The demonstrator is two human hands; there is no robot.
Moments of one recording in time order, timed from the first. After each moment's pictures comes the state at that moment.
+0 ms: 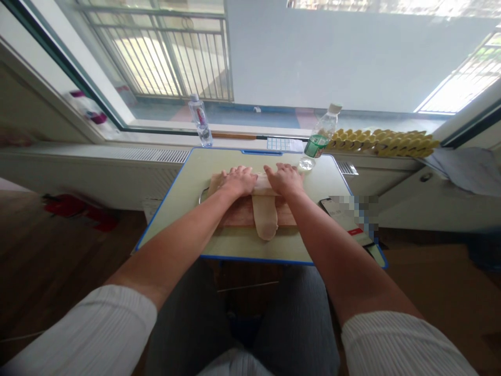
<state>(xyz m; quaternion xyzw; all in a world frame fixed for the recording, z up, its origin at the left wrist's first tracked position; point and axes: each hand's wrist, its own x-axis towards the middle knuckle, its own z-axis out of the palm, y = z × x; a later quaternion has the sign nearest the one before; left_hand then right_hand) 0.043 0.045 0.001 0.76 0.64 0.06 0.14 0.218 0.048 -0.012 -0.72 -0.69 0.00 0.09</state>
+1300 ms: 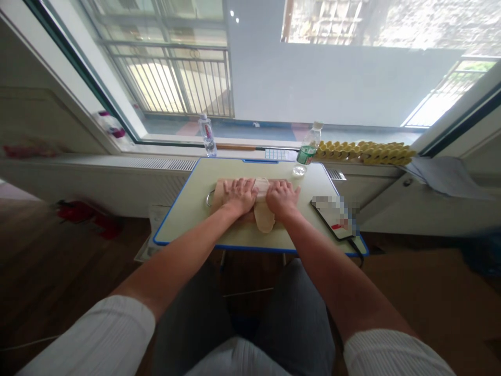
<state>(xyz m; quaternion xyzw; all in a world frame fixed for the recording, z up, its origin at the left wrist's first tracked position) 0.039 -0.029 -0.007 0.76 0.63 0.15 0.05 0.197 -0.039 -0.004 -0.73 -0.67 -0.01 0.13</state>
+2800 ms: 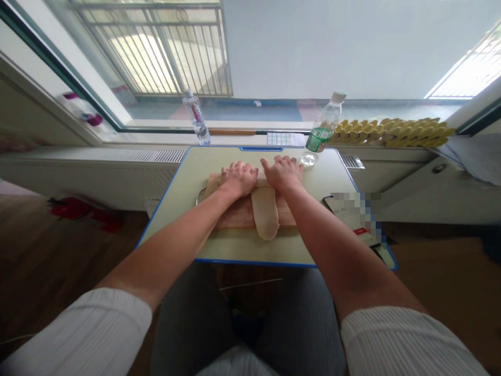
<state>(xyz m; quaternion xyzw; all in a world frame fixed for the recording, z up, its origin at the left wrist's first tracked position) 0.048 0.047 0.000 0.77 0.63 0.07 0.07 0.204 0.054 0.000 -0.75 -0.64 0.04 0.14</state>
